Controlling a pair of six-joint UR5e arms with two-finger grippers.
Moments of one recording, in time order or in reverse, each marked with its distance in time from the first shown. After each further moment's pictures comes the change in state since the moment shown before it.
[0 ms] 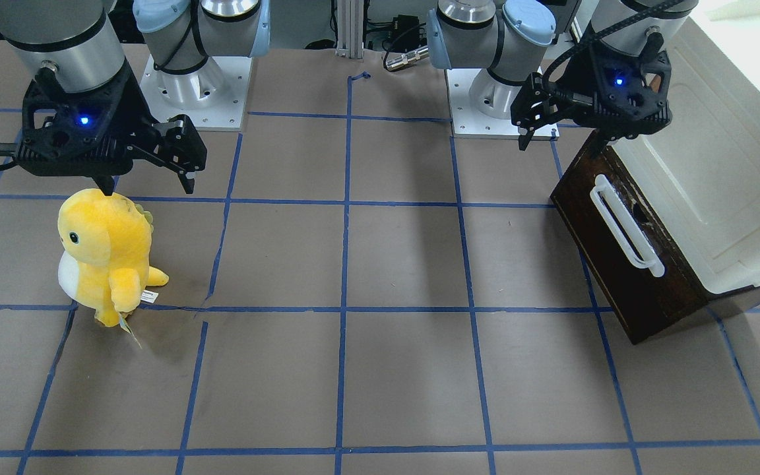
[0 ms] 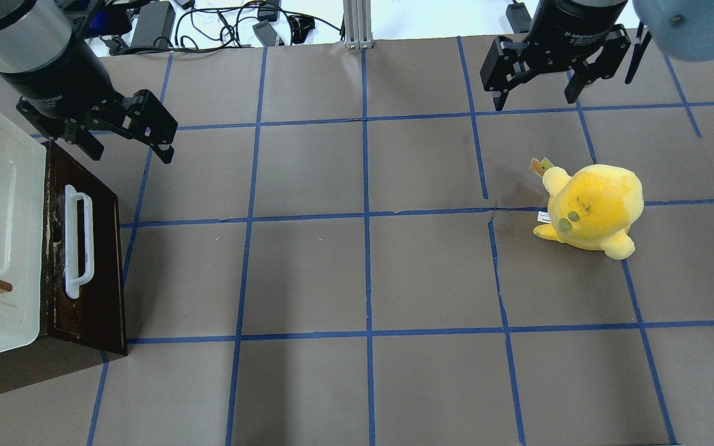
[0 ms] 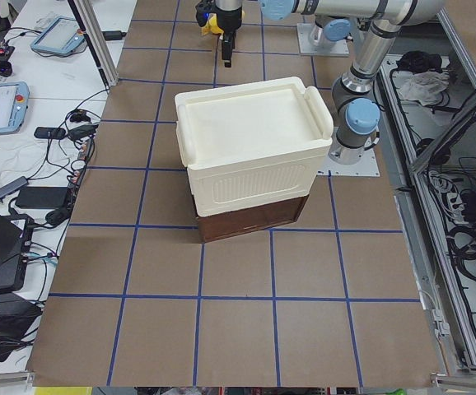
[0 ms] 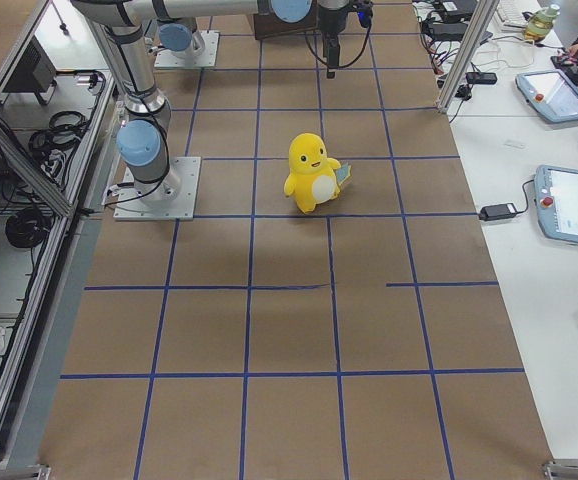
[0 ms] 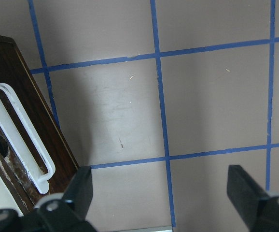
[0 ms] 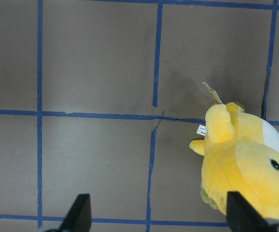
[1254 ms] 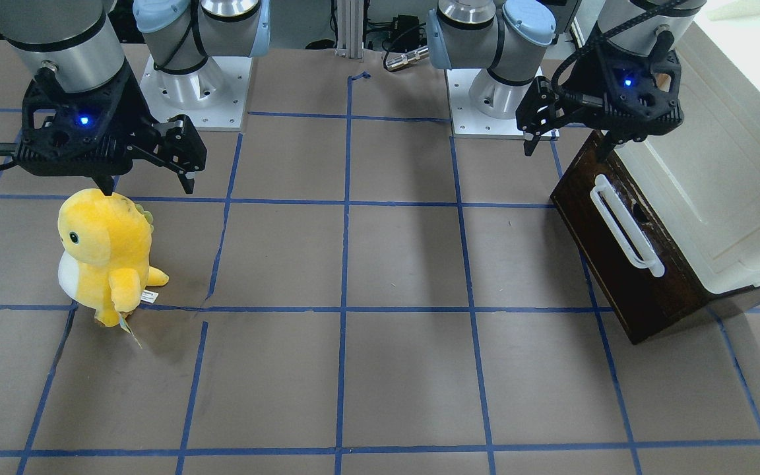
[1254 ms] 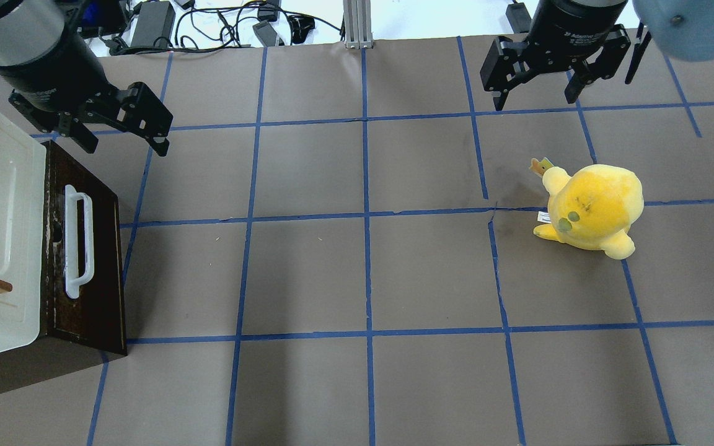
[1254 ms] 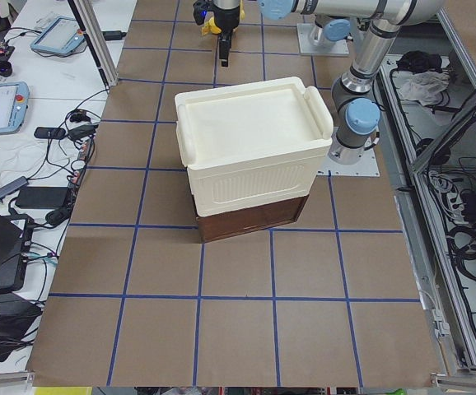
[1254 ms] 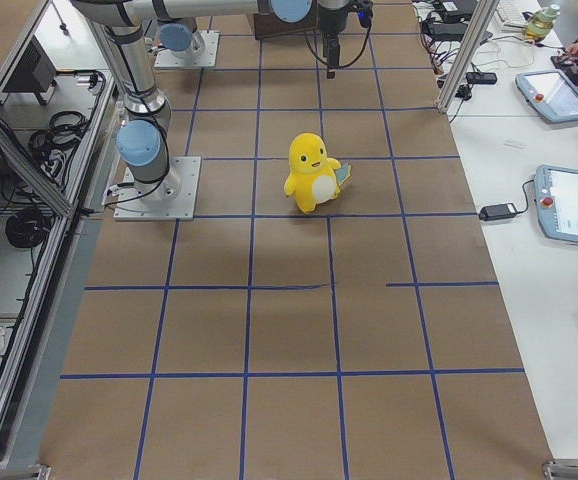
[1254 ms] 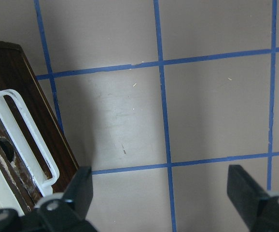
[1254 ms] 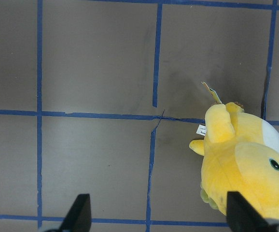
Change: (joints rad) left arm 0.004 -0.009 0.008 0.036 0.006 -0.017; right arm 0.000 0.000 0.000 0.000 -0.001 0.001
